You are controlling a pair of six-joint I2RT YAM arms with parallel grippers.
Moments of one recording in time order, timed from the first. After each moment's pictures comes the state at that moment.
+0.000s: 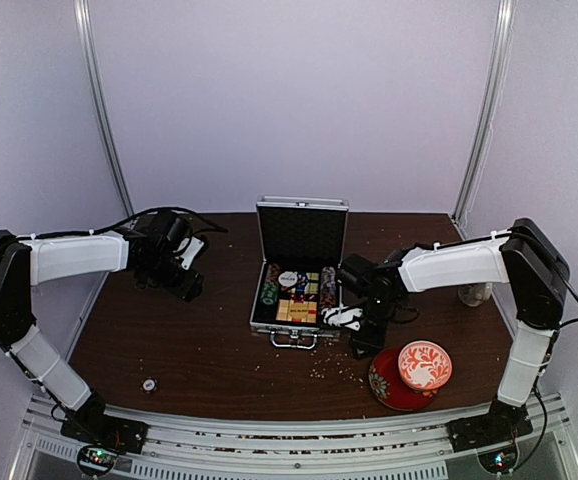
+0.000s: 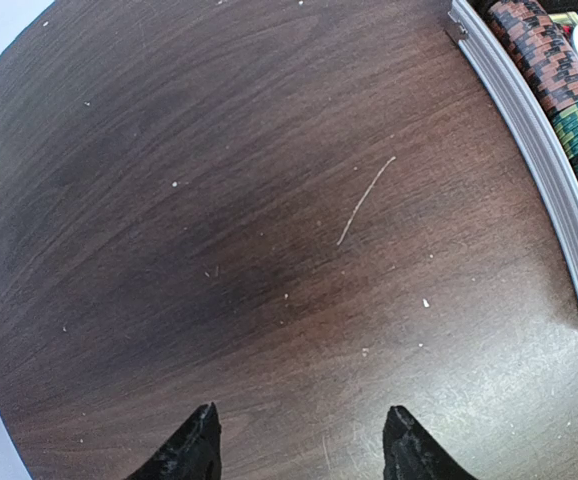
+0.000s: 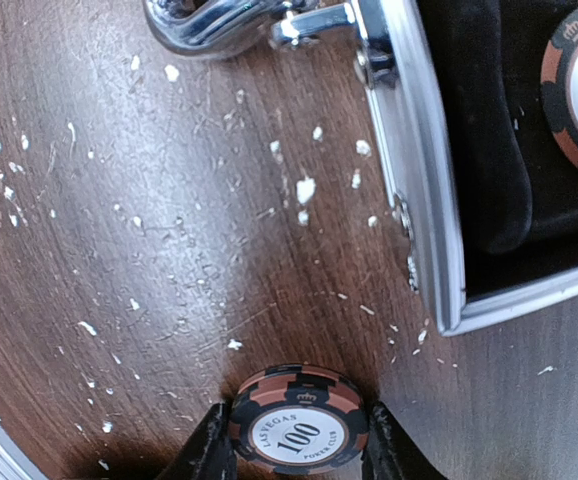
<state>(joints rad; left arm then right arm) -0.47 1.58 1.03 -0.49 -0.11 0.08 0.81 1.85 1.17 -0.77 -0.09 -0.44</state>
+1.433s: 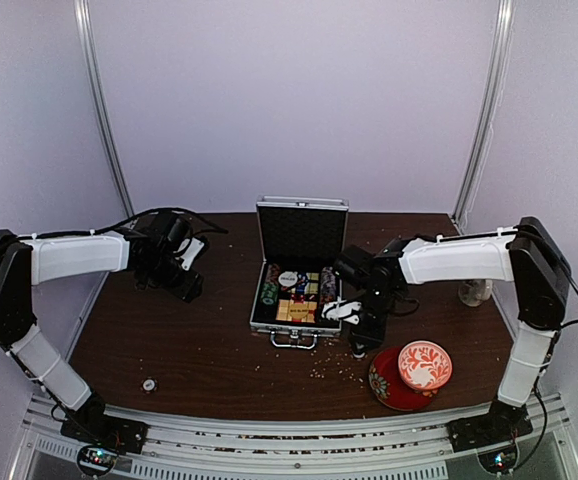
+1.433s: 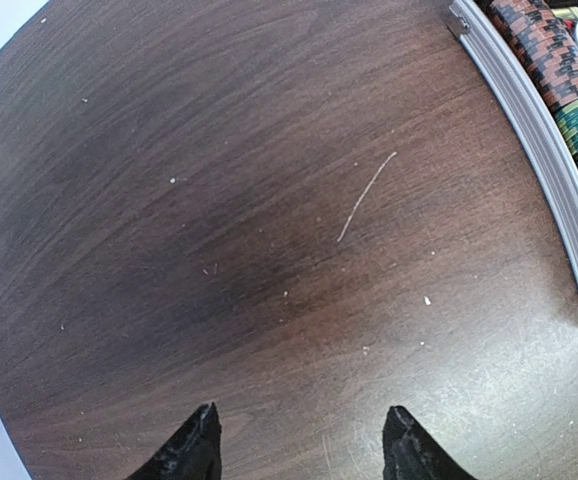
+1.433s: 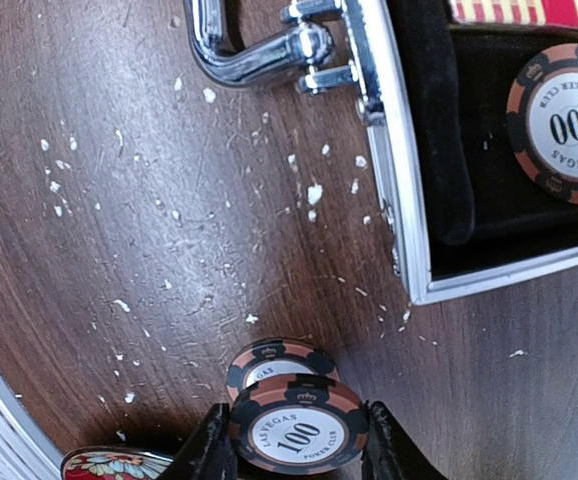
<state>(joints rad) -0.47 1.58 1.03 -0.50 -0.12 0.08 0.81 1.84 1.25 -0.86 -0.09 -0.47</state>
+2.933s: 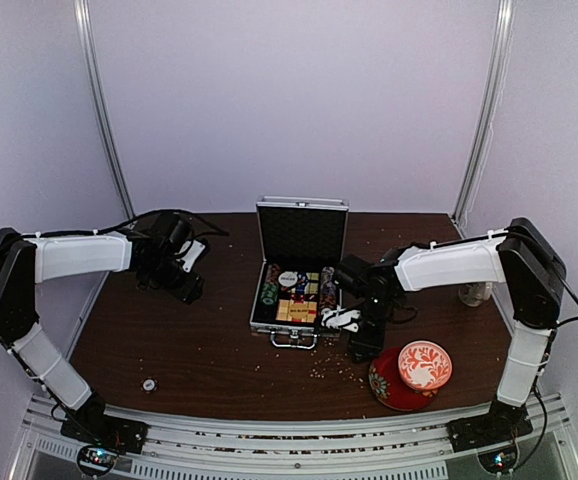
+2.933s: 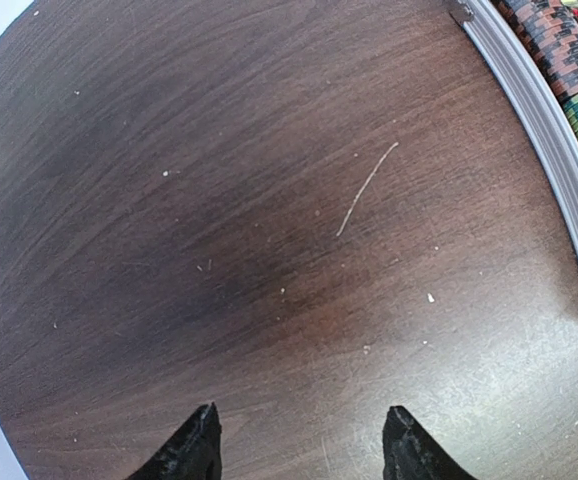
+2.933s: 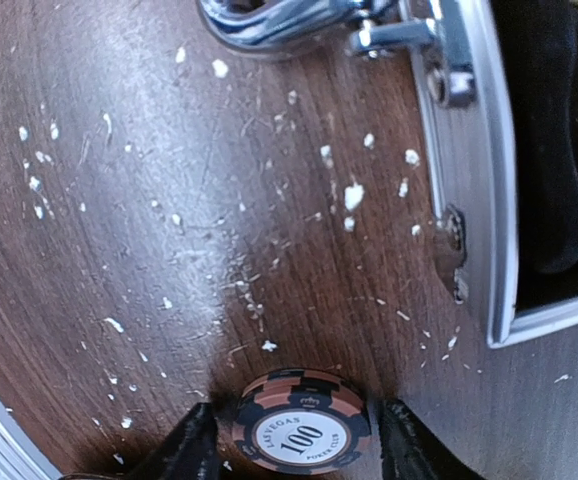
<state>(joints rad) -0.47 1.60 1.04 -0.50 -0.12 0.08 0.81 1.87 1.21 -0.82 -0.11 -0.46</state>
